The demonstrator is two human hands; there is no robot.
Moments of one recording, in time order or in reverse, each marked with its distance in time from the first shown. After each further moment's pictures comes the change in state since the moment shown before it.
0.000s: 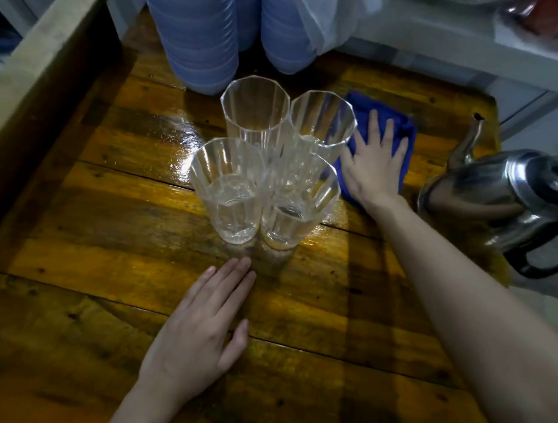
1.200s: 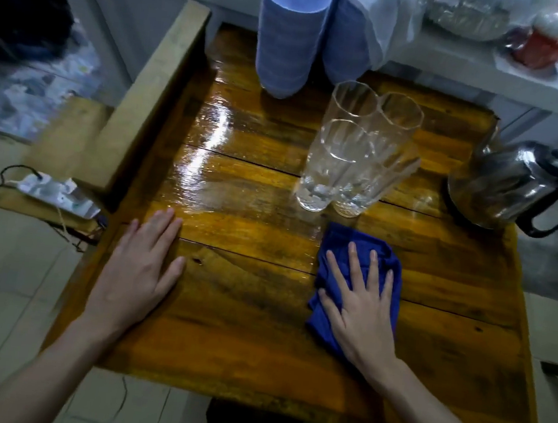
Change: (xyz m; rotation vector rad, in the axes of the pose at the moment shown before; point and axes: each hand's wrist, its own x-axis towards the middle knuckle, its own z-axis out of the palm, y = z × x) left_hand -0.113 -0.172 -0.069 0.092 0.076 -0.196; right_hand -0.304 -0.098 0.028 -0.040 -0.069 -0.131
